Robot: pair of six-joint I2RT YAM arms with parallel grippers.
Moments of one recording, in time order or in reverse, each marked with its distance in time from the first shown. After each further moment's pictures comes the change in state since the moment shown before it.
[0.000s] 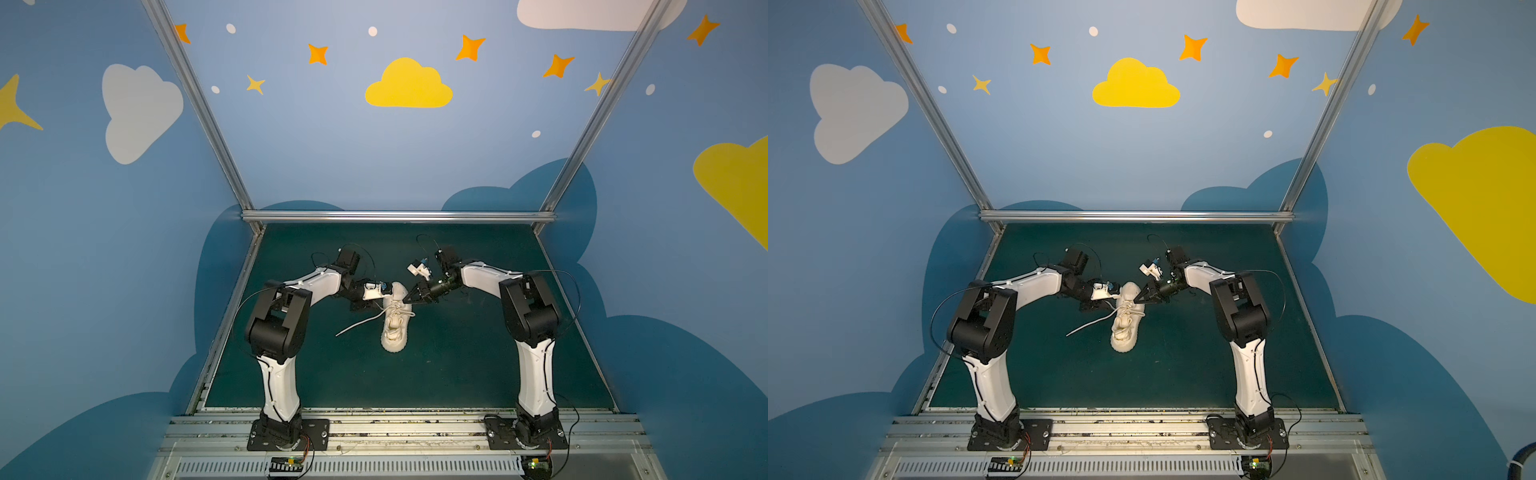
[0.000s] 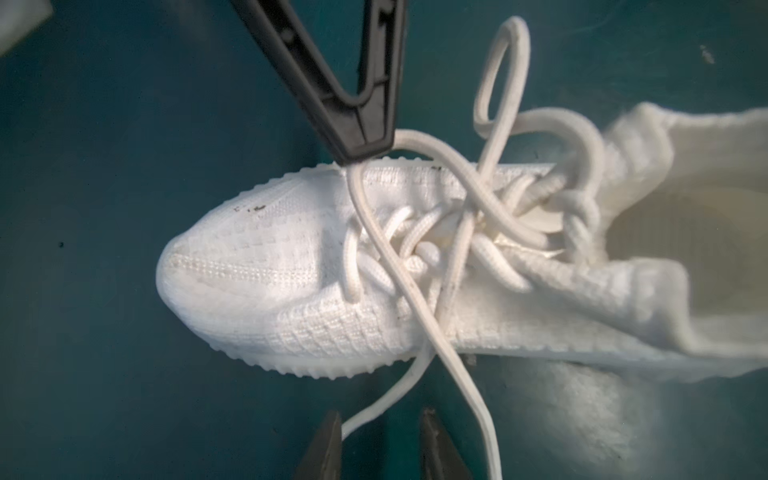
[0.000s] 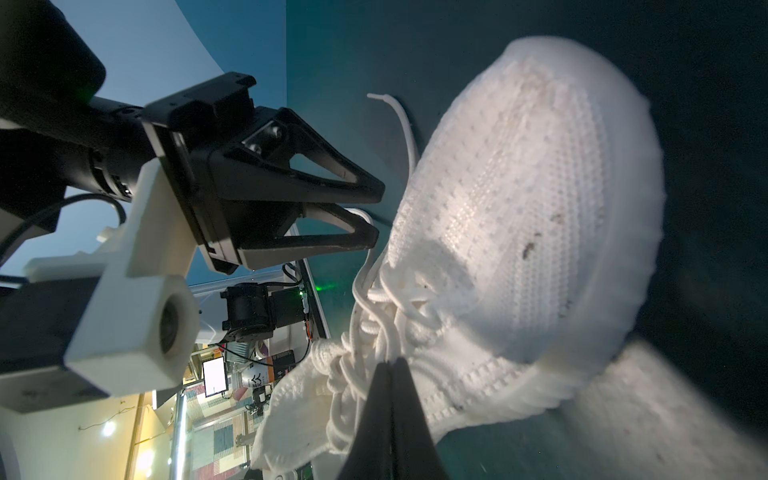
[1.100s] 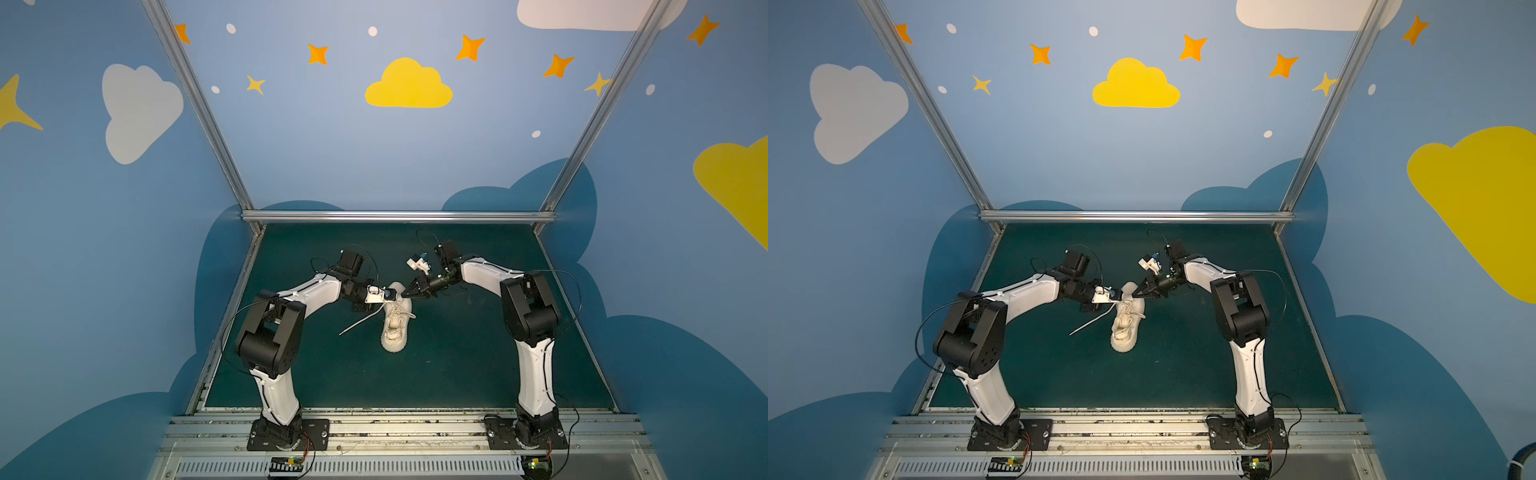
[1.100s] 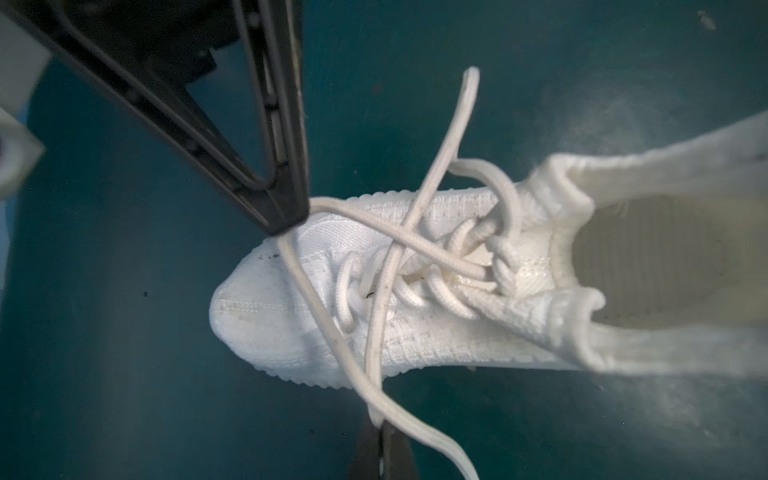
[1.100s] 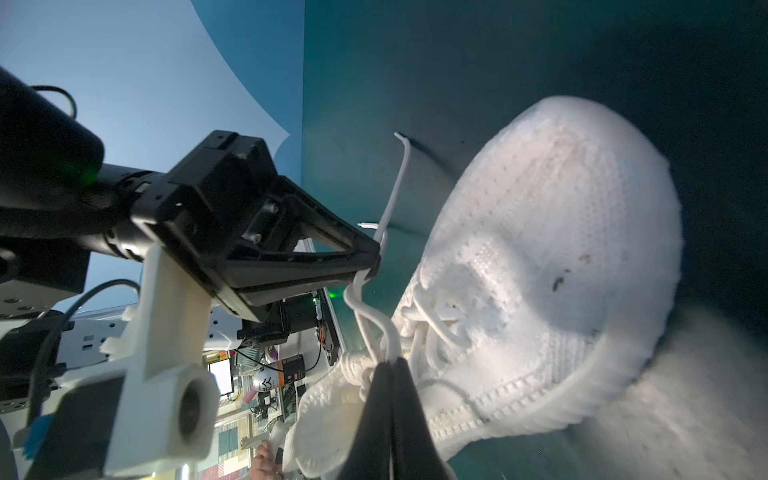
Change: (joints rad) left arm -0.043 -0.140 -0.093 0.077 -0.077 0.051; right arm -0.003 0.016 0.071 -0.018 -0.018 0.042
